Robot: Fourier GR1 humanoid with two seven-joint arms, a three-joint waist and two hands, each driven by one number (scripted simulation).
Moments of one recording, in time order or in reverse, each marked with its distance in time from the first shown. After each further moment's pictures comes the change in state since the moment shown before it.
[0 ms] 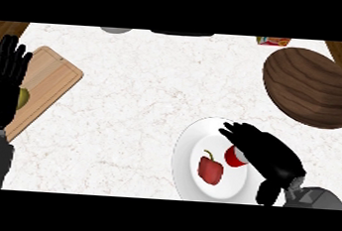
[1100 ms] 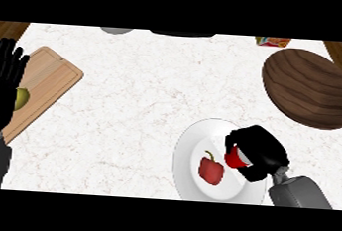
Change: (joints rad) left arm 0.008 -0.016 0.041 0.015 -0.020 -0.040 -0.017; right arm -0.037 0.100 -0.056 0.249 0.185 -0.218 -0.190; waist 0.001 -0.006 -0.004
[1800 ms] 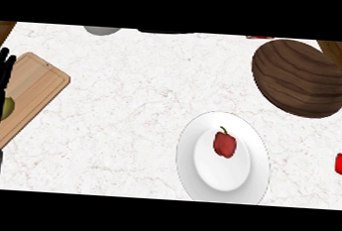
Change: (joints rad) left arm 0.019 0.007 0.039 -0.031 0.003 0.020 0.018; right arm 0.096 -0.399 -0.530 0.265 -0.149 -0.075 -0.159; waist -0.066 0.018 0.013
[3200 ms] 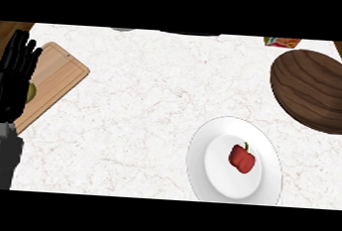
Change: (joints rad) left arm -0.081 -0.034 -0.069 0.040 -0.026 -0.010 0.010; right arm -0.369 -0.569 -0.441 0.747 -0.352 0.118 -0.550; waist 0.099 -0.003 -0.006
